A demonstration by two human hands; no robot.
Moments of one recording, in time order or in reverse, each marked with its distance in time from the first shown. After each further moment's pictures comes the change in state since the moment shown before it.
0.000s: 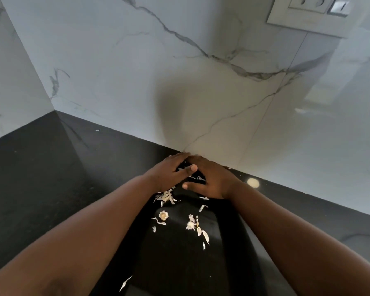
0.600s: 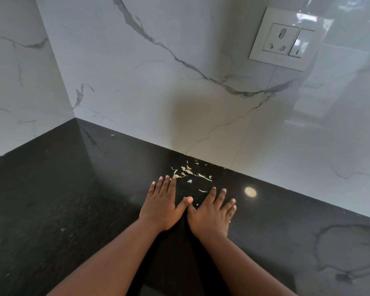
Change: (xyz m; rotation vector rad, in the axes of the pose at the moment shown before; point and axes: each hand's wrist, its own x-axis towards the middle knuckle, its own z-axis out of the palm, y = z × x) left_hand -0.107 0.011 0.049 0.449 0.123 -0.246; right_hand -0.088 -0.110 0.062 -0.052 0.153 0.882
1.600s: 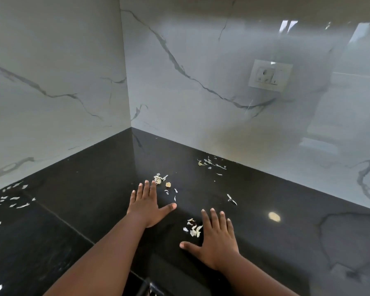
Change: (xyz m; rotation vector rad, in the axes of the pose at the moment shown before) left_hand -0.216 -0.036 -0.062 0.085 -0.025 -0.332; right_hand -0.209 0.057 -0.003 -0.273 -0.087 -0.484
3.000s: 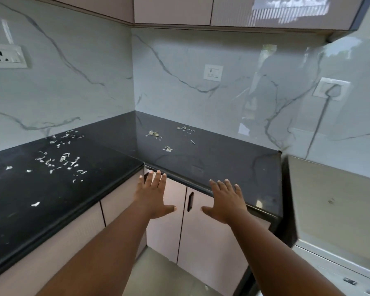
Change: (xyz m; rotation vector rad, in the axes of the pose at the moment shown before) left_hand -0.476 0.119 0.053 0.257 0.140 0.141; right_hand -0.424 0.110 -0.027 -0.125 0.185 -0.065
